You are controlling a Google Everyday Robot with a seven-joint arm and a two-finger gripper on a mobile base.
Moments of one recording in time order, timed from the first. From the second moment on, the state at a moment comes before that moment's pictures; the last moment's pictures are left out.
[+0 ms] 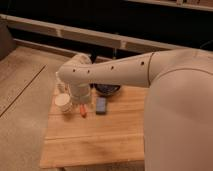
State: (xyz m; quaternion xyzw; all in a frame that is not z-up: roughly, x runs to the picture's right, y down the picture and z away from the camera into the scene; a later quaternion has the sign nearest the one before) arm -0.108 0.103 0.703 -0.26 0.23 0.64 0.68
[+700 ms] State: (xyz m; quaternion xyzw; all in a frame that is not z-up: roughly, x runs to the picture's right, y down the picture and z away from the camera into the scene) arm -0.112 0.089 0.705 -0.26 0.20 0.64 0.69
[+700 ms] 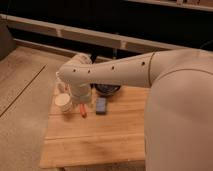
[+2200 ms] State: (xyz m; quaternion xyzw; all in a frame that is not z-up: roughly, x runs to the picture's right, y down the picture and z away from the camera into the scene) arm -0.140 0.019 0.753 -0.25 0.06 0.57 0.78
